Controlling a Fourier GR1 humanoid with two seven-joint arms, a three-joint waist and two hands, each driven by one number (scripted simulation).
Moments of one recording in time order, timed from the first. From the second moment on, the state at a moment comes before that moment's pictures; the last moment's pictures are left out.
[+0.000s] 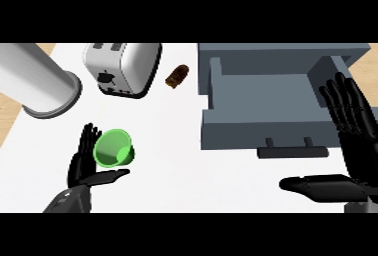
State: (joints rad) left arm -0.44 0.19 0.31 -0.20 0.09 -0.18 -1.02; right arm -0.07 -0.12 -0.09 -1.96 0.01 0.17 -0.01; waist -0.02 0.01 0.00
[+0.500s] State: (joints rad) left arm -0.47 0.16 0.30 -0.22 0.10 -0.28 -1.00; right arm -0.09 -0.12 -0.10 -1.94 -0.01 0.17 -0.01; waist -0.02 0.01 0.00
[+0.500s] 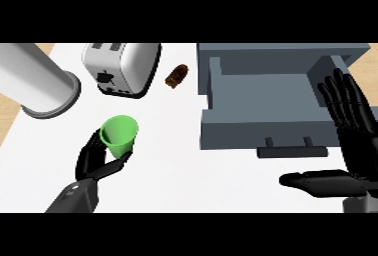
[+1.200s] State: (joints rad) left arm -0.49 0.13 0.30 -0.31 0.13 -0.34 -0.99; right arm -0.09 -0.13 -0.11 -1.91 0.01 0.18 -0.03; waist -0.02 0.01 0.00
